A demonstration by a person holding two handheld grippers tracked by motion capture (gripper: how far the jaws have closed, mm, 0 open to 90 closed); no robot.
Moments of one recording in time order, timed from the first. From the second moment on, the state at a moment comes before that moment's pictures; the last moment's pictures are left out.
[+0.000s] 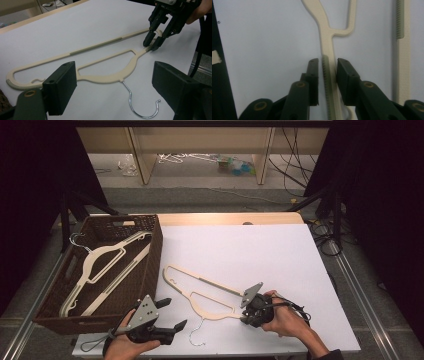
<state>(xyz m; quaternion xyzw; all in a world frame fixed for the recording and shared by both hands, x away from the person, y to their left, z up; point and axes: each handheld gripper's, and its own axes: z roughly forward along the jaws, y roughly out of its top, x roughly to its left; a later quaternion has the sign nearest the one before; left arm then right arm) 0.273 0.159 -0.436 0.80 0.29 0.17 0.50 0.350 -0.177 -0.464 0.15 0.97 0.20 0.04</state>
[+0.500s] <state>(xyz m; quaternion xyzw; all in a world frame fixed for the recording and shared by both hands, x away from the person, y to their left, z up) 0.276 0.150 -0.439 0.81 0.27 0.17 0.49 0.349 -0.173 -0.464 0.16 0.97 0.19 0.03</state>
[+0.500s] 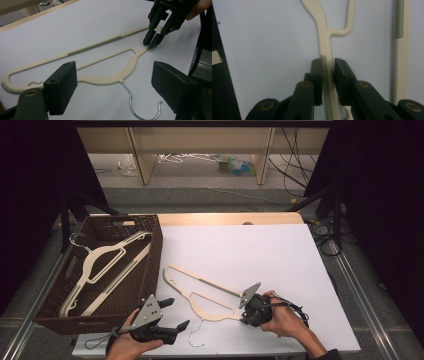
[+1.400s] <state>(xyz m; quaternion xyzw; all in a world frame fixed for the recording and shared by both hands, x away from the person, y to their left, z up) 0.318 0.094 -0.483 0.90 0.14 0.25 0.32 0.350 -0.190 -0.431 0.15 0.97 0.20 0.02</state>
